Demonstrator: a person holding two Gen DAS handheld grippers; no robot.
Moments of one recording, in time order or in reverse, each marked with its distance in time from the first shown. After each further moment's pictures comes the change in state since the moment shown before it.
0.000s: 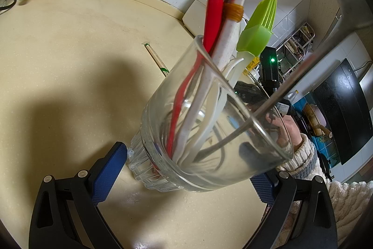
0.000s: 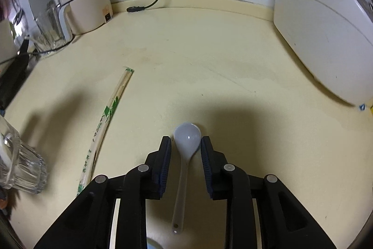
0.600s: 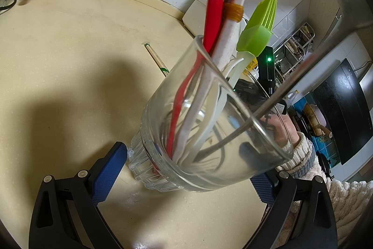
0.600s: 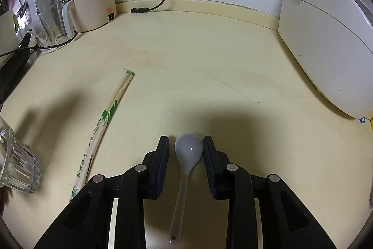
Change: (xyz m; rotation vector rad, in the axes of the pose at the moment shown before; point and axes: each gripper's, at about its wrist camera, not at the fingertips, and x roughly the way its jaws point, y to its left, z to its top) left arm 0.000 0.000 0.000 0.000 0.000 0.000; right arm 0.004 0.002 0.004 -0.040 -0.030 0.000
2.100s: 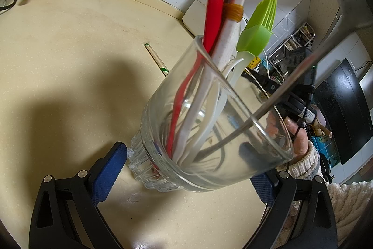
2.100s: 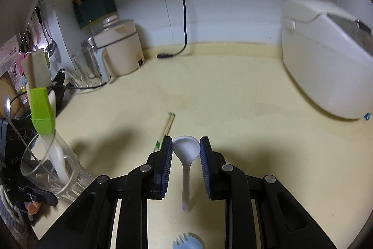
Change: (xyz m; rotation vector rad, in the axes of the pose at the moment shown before) left arm 0.000 0.000 0.000 0.000 0.000 0.000; right arm -0.071 0.011 -0.005 0.073 -0.257 0.155
